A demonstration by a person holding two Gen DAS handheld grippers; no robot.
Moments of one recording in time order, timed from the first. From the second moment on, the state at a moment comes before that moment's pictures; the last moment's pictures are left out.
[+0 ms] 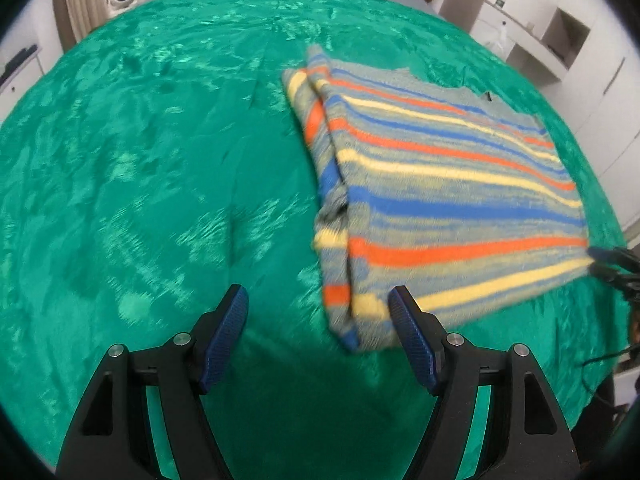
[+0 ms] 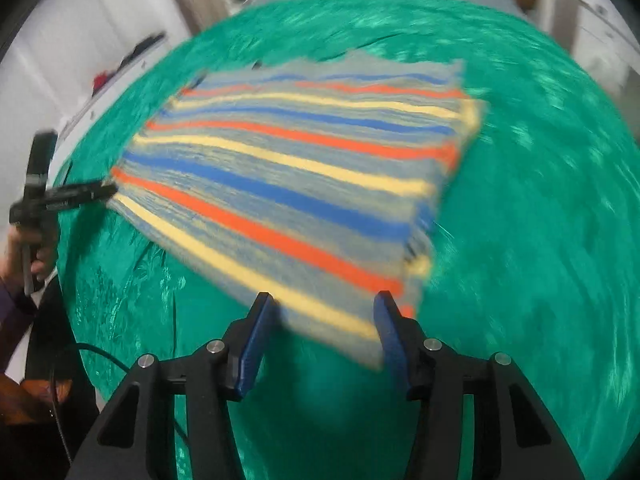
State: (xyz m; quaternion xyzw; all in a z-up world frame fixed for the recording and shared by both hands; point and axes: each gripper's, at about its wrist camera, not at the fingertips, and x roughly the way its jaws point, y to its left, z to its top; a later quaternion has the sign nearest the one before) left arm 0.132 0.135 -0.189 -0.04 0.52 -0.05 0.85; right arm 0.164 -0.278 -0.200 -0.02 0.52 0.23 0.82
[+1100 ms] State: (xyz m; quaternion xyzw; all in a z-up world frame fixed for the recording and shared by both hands) left arm 0.037 0.123 -0.218 -0.05 0.43 0.04 0.90; right arm 0.024 -0.280 -0.168 0.02 0.40 0.12 0.91
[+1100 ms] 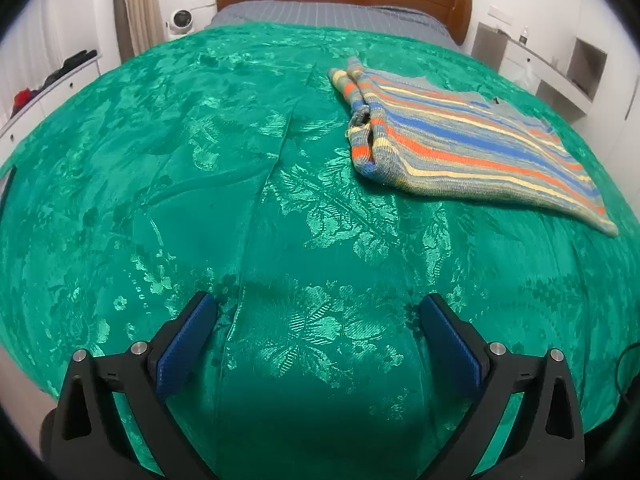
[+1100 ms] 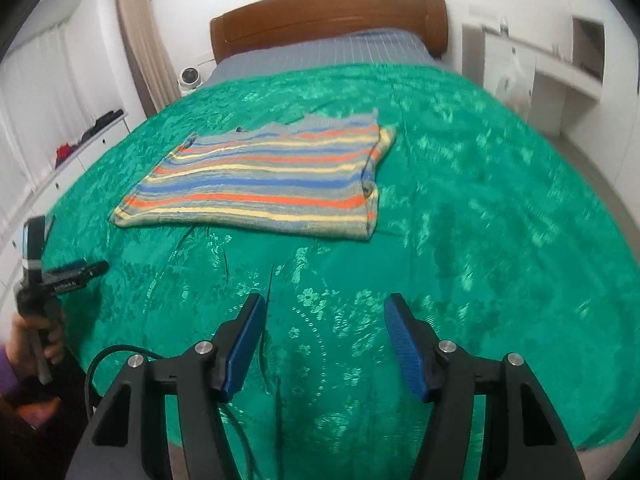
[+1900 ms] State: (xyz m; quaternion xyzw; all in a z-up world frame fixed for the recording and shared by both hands) left arm 0.025 0.116 -0.222 -0.03 0.42 0.04 0.91; right arm 0.010 -0.310 -0.180 0.05 0.39 0.08 0.92
